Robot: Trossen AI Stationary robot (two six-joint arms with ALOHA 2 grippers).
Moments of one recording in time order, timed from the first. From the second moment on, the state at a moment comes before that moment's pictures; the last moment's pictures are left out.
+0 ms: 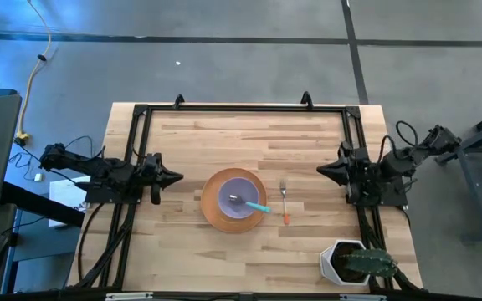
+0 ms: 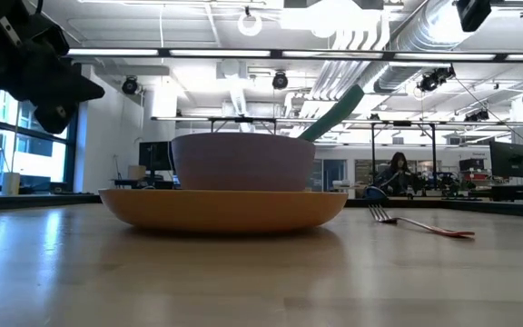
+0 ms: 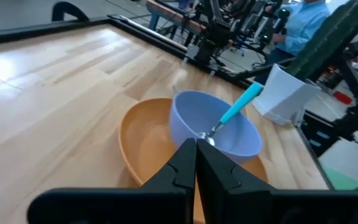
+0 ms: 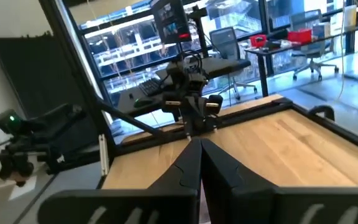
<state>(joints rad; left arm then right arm) -0.19 0.08 0.09 -0.23 -0.41 -0.49 0.50 0.43 0.52 -0.06 0.54 0.25</state>
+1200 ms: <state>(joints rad) -0.19 0.08 0.09 -0.23 -0.47 -0.42 0.06 0.25 0.07 0.32 0.19 0.26</state>
